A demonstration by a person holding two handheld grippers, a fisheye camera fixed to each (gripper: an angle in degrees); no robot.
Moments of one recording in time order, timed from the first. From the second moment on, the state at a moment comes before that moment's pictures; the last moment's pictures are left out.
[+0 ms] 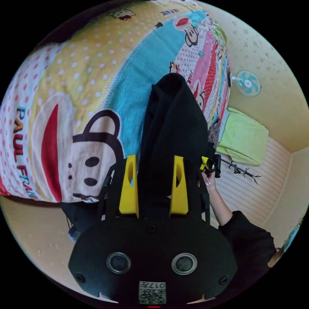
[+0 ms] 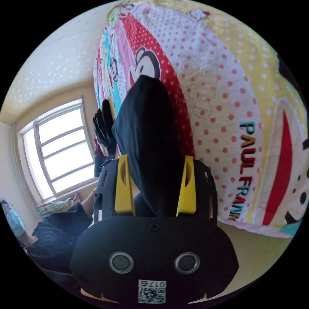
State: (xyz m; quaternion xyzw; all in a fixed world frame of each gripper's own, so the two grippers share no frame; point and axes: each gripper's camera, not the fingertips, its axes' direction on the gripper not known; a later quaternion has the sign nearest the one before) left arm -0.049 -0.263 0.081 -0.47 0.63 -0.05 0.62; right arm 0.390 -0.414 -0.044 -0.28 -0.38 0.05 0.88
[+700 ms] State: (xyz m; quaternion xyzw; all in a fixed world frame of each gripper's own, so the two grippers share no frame) left arm 0.020 -0.415 -0.153 -0.48 0.64 0.10 0.60; right arm 0.478 -0.451 -0.251 -0.11 -0.45 -0.03 0.89
